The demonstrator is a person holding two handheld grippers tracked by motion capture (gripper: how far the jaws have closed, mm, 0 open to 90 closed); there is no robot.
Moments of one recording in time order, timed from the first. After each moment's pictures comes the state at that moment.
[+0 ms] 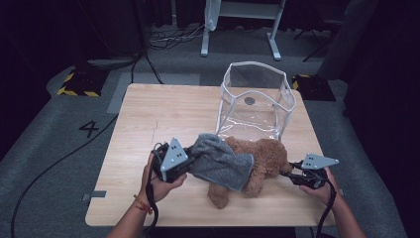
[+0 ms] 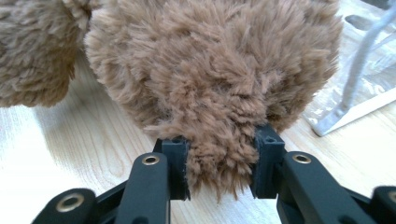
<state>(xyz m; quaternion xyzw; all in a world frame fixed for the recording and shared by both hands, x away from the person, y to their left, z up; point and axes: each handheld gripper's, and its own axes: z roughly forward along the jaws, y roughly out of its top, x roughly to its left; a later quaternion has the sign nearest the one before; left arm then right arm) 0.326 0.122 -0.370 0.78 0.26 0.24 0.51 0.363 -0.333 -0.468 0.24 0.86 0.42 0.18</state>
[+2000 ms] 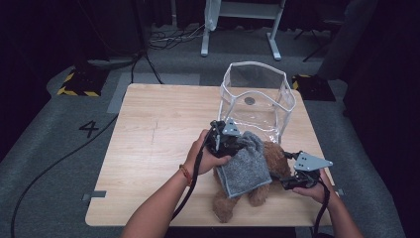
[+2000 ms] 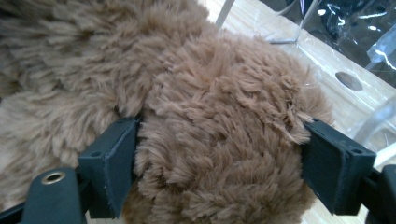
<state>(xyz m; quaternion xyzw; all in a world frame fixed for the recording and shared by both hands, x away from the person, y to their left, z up) 0.406 -0.002 -0.382 0.89 0.21 0.09 0.40 0.357 -0.304 -0.451 0.19 0.85 0.44 0.23</state>
